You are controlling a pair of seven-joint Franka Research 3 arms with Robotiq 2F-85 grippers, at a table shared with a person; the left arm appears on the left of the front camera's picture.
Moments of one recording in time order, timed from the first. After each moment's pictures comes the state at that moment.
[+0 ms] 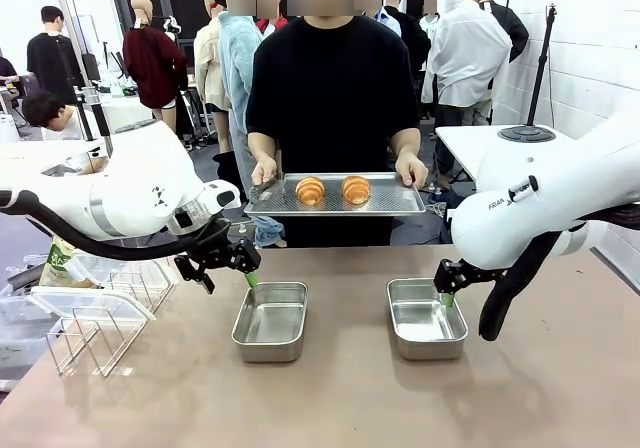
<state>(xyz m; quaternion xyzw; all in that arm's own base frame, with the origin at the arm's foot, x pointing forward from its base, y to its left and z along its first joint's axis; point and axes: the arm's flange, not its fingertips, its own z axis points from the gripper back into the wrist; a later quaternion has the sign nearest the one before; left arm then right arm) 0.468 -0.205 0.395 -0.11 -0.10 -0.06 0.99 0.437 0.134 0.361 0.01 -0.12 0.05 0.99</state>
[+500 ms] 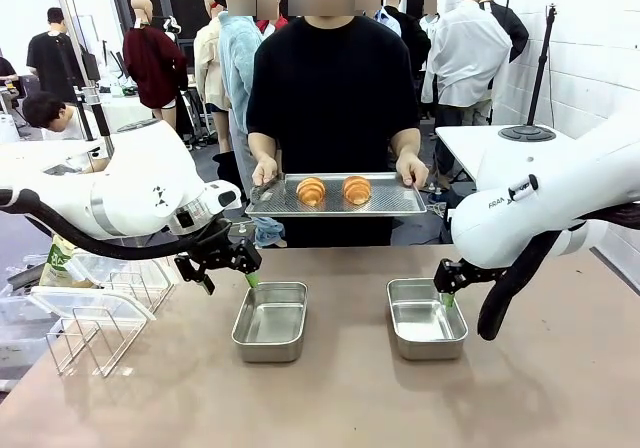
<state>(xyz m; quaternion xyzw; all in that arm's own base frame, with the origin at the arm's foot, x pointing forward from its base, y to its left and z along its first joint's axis) 0.467 -0.207 0.393 -0.11 -0.10 -0.05 0.99 0.436 0.134 0.361 0.02 -0.12 0.04 0.99</state>
